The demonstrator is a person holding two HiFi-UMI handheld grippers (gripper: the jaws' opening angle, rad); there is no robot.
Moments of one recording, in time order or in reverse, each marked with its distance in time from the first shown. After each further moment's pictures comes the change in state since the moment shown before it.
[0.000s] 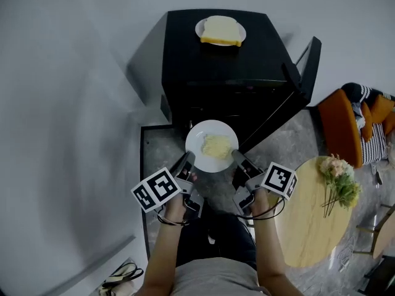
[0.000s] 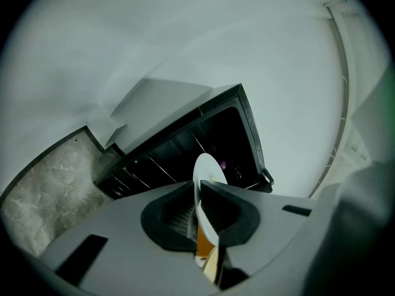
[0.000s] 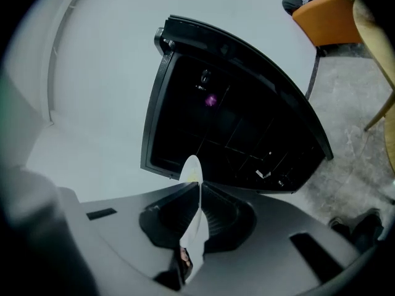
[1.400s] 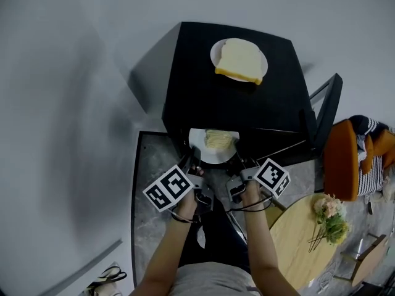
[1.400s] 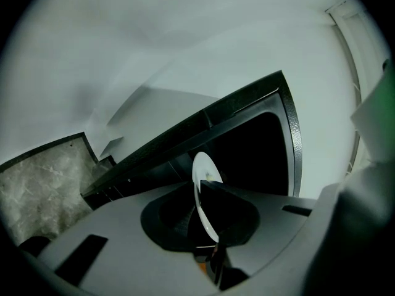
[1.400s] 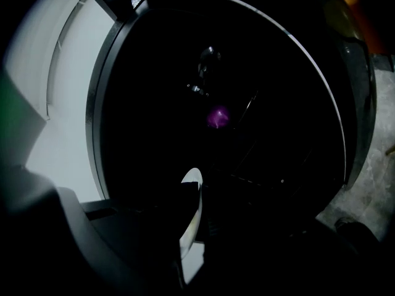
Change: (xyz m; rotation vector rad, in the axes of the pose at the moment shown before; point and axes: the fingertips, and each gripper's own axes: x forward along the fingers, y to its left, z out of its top) left arm 0.104 0.000 0.066 -0.076 -0.200 0.053; right arm 0.118 -0.010 0.109 -0.087 -0.109 0.008
